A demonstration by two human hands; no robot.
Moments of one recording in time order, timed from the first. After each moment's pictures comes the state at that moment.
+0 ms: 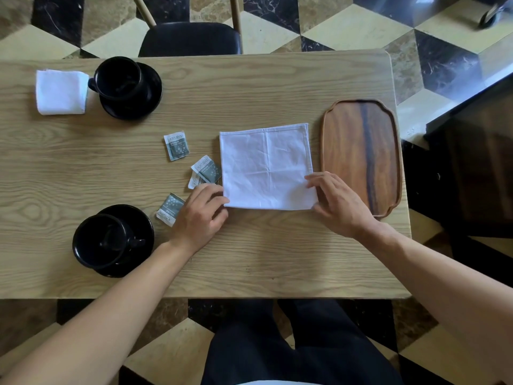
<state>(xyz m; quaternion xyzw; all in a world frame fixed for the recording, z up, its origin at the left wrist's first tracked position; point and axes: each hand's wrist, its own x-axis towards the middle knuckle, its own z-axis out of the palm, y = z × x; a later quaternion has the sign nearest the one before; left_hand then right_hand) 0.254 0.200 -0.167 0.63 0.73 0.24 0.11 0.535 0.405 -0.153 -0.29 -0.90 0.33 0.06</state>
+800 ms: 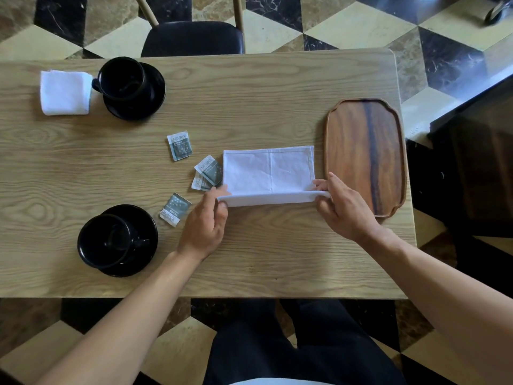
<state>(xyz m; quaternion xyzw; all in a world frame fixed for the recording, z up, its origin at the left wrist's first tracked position) 0.279 0.194 -0.152 0.47 0.78 0.34 0.21 0.535 0.395 -0.154 -0.33 -0.87 0.35 0.10</state>
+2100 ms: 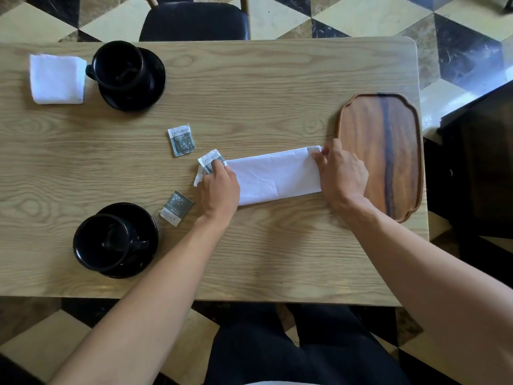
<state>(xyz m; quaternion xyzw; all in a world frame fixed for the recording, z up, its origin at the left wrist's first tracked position) 0.270 0.280 -0.169 0.30 0.93 0.14 0.14 0.451 0.432 -0.165 -0.60 -0.78 0.18 0.02</state>
